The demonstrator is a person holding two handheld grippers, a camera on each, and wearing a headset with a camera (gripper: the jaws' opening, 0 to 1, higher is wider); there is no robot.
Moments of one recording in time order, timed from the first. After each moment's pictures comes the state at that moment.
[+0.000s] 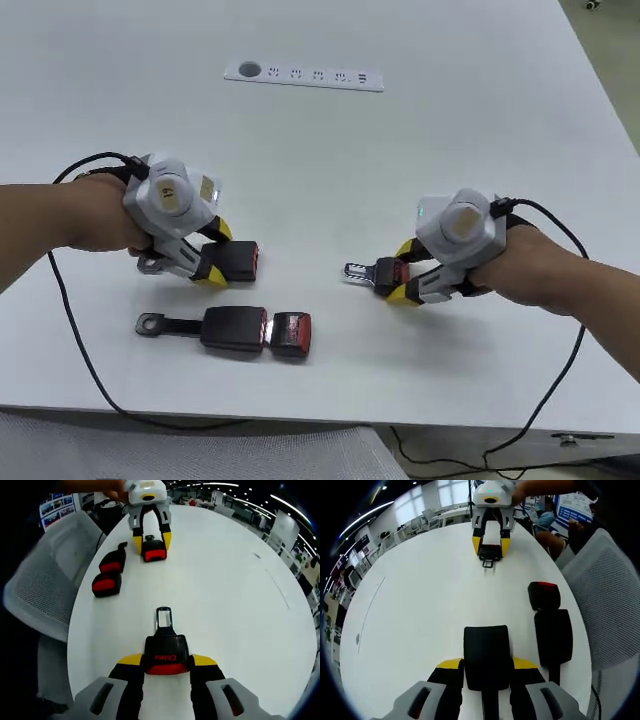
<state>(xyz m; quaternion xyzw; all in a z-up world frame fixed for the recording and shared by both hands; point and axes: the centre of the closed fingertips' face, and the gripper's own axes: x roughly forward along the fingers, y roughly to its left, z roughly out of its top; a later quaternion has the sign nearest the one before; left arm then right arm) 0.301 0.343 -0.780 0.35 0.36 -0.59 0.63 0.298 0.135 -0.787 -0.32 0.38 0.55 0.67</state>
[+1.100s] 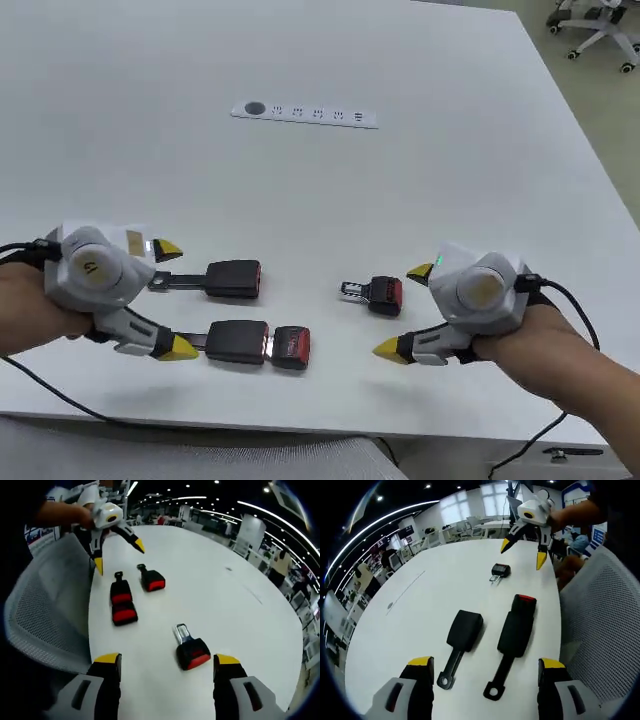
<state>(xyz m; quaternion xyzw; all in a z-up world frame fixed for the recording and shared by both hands) 0.225 0.394 -0.726 0.28 0.34 -0.46 0.77 0.241 0.146 -0.728 -0.24 0.31 0.46 0.80</state>
